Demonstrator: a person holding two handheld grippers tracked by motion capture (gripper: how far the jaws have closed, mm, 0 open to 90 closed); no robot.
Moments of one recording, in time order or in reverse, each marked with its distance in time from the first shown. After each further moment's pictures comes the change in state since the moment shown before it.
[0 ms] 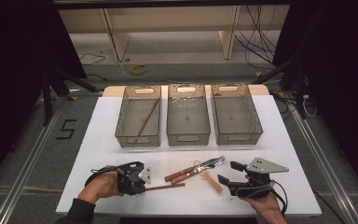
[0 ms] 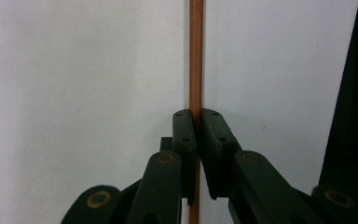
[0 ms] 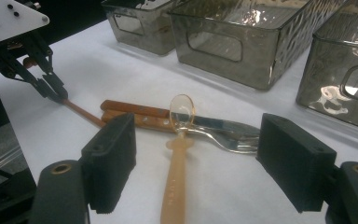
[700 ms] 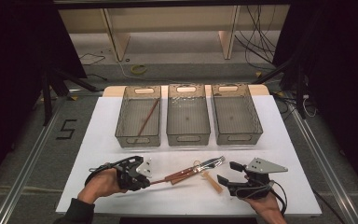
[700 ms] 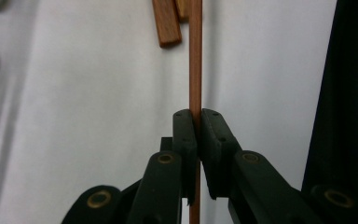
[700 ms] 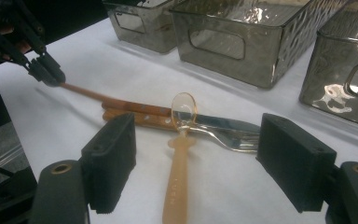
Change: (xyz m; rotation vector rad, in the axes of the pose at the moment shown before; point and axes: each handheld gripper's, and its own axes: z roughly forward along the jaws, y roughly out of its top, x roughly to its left) left arm -0.001 0.011 -0.025 -0.153 0.047 -0.073; right arm 0.001 -0.001 0.001 0.005 0.004 0.001
